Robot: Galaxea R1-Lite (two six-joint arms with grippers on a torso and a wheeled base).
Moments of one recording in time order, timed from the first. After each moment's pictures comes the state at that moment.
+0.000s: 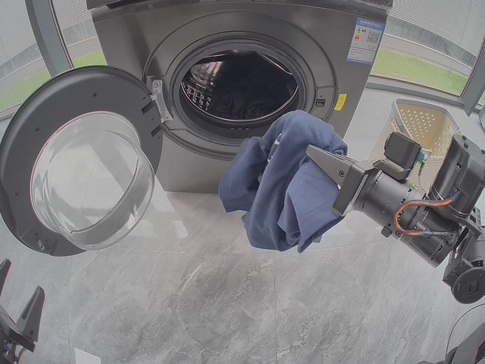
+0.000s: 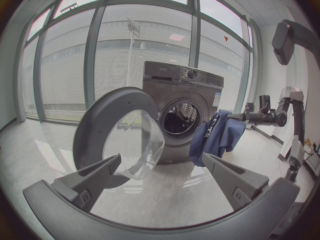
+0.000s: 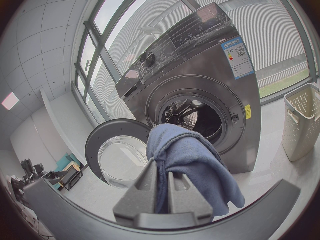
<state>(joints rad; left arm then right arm) -0.08 0.28 -0.16 -0.24 -0.11 -0.02 0.77 1.59 -0.68 -1.07 -0.11 0.25</state>
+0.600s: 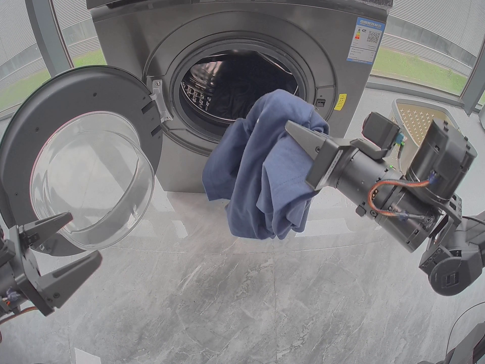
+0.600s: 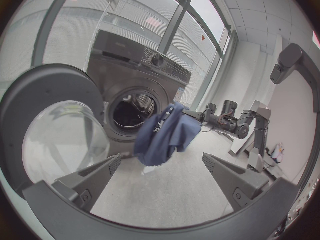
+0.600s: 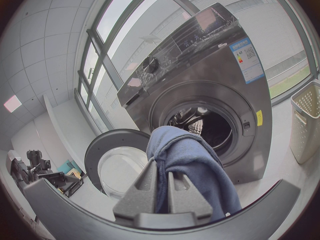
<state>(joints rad) -0.35 0.83 -0.35 -0.49 -0.32 -0.09 0.78 1.70 -0.81 -1.15 -0.11 0.25</state>
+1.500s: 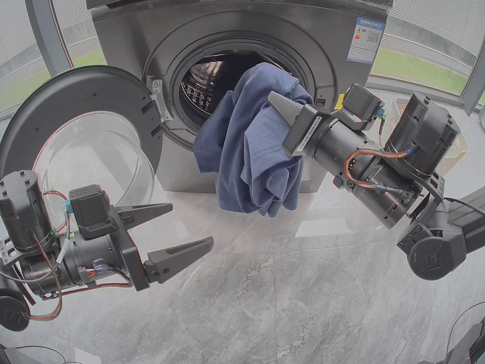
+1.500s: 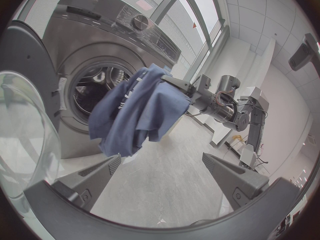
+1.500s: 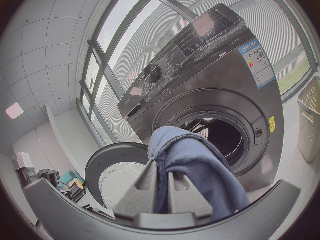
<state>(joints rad) -0.55 1.36 -0.46 -0.80 -0.36 -0.10 0.78 1.79 -0.98 -1.15 -0.11 0.28</state>
